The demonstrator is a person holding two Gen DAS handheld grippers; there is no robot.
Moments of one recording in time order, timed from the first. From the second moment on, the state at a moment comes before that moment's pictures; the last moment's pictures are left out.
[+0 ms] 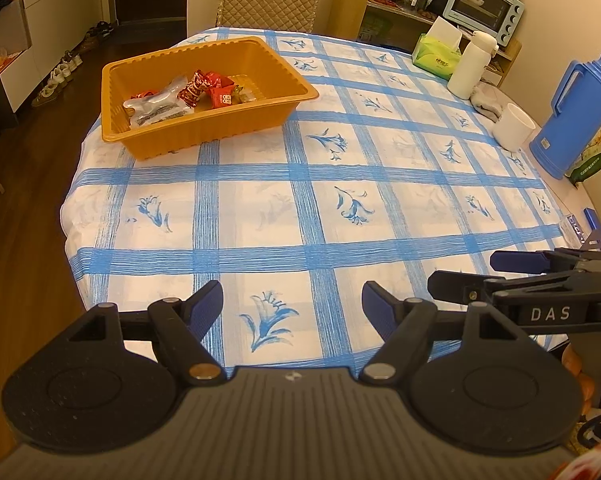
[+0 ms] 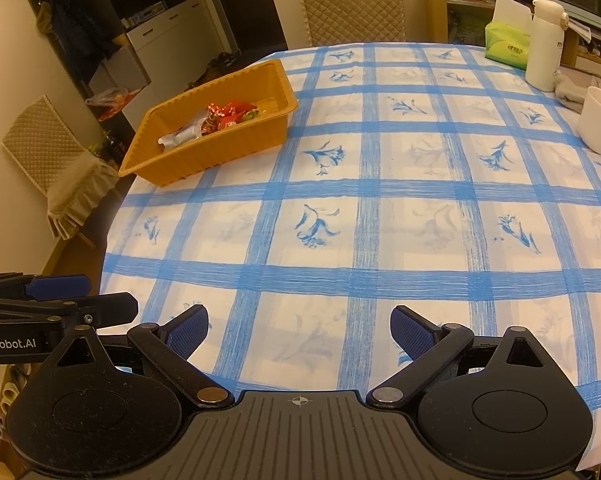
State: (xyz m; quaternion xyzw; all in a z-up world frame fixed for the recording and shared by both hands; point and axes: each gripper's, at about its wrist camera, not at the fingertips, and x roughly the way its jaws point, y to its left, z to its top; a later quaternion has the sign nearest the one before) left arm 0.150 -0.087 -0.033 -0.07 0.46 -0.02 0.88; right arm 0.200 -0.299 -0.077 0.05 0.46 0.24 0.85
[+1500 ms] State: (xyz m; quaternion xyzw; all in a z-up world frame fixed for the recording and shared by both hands) left arm 0.154 -0.083 -0.032 -0.07 0.47 -0.02 0.88; right arm 0.204 -0.294 -0.078 0.05 0.46 0.24 0.85
